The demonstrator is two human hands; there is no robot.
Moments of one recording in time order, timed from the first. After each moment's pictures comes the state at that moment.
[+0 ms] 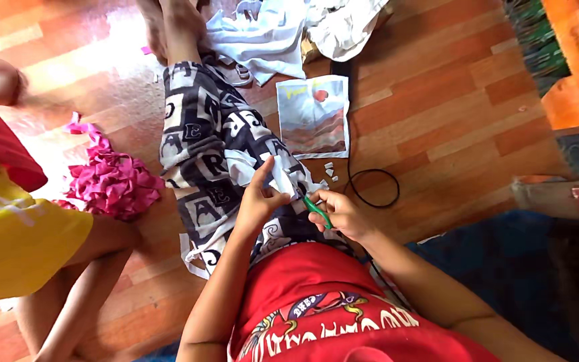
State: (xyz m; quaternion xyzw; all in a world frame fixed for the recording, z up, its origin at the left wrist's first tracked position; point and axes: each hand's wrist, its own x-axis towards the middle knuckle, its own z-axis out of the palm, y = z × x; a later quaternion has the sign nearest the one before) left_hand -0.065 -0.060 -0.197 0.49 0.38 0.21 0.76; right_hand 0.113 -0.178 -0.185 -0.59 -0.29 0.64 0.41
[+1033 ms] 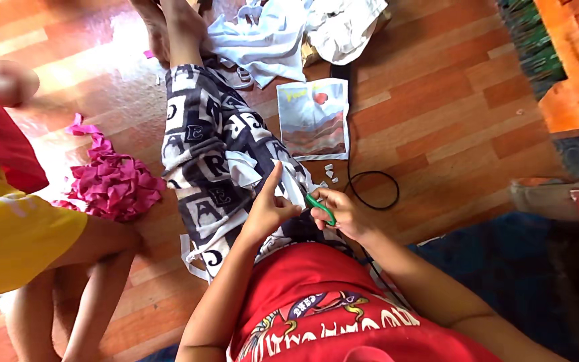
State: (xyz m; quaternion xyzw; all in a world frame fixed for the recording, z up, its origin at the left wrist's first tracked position) left_hand -0.062 -0.068 -0.192 0.51 0.36 0.13 0.77; right_hand 0.117 -0.177 -0.189 -0.57 -0.28 0.64 0.43
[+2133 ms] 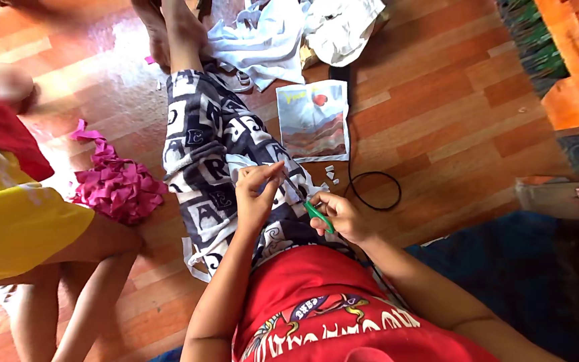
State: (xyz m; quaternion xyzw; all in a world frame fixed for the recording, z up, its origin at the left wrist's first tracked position) left_hand -0.059 -0.049 -0.207 0.68 0.36 0.39 0.50; right_hand 0.111 -0.179 -0.188 -0.55 -0.32 0.62 0.46
